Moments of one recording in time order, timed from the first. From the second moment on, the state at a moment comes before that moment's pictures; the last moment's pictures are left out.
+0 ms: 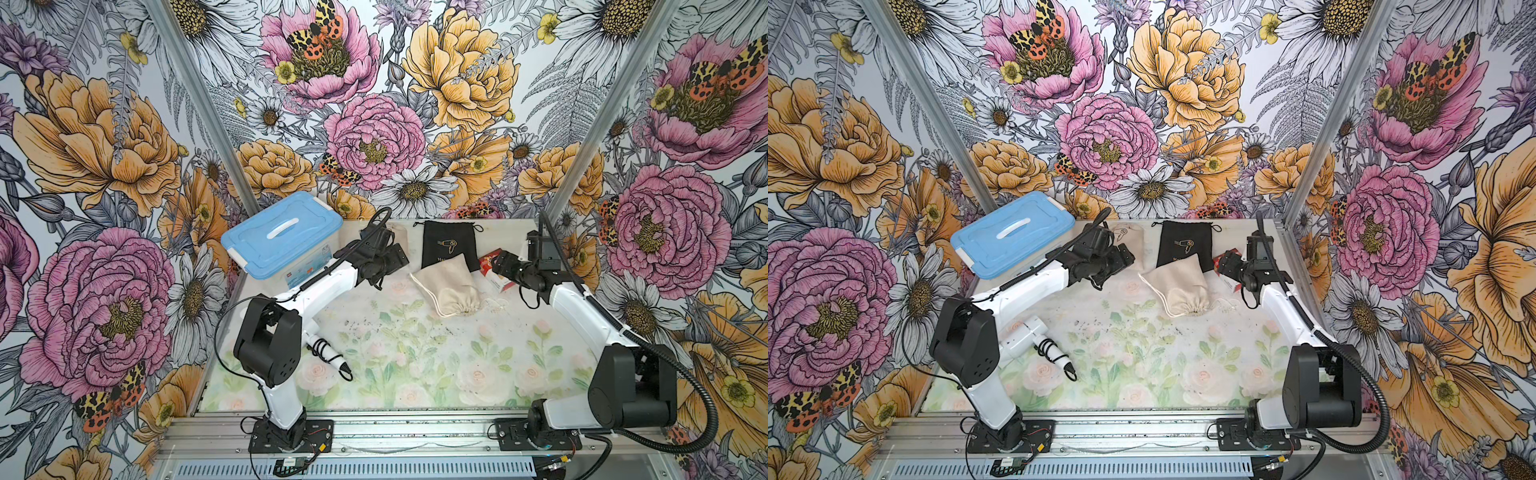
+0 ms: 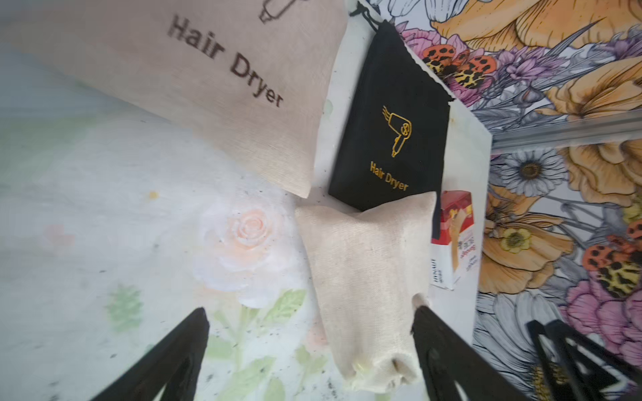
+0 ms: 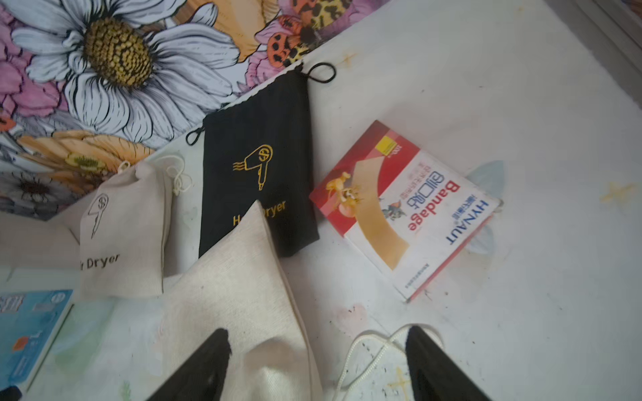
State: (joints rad) left arm -0.53 1.75 1.42 -0.54 0.01 -0.92; right arm 0.03 1.41 1.02 -0.36 -0.13 0.43
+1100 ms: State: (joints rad) left arm -0.02 1.60 1.65 -0.91 0.01 -0.54; right arm 1.18 1.84 1.28 -0.06 -0.02 0.23
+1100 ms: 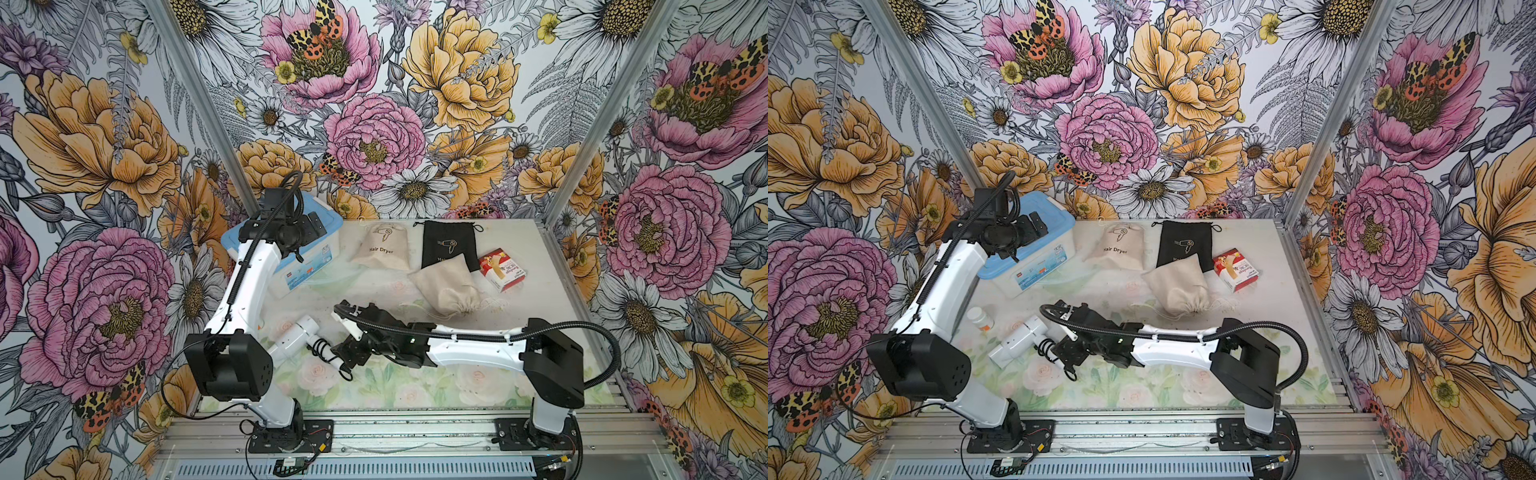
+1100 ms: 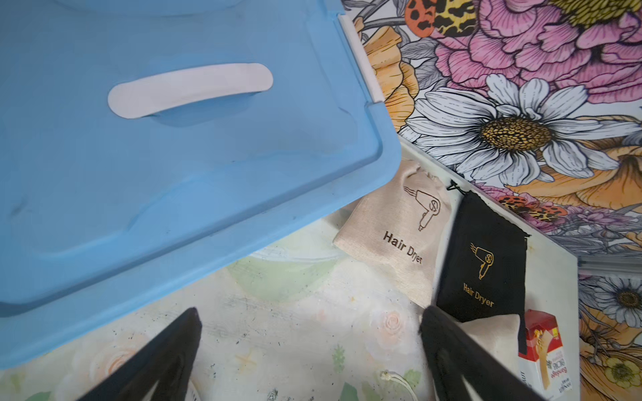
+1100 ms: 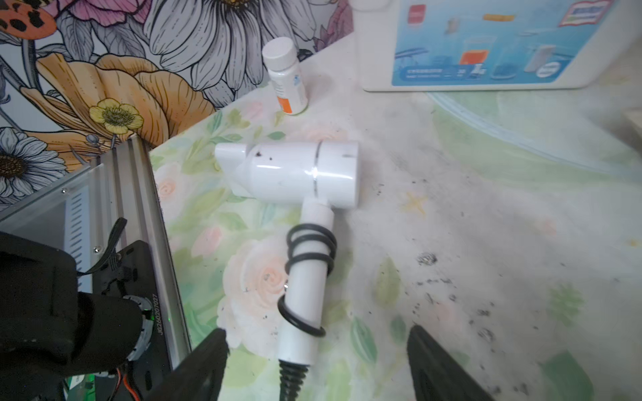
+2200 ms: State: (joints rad) left arm 0.06 1.68 1.72 -0.91 0.08 -0.54; right arm 1.18 2.30 1.71 -0.26 0.03 0.20
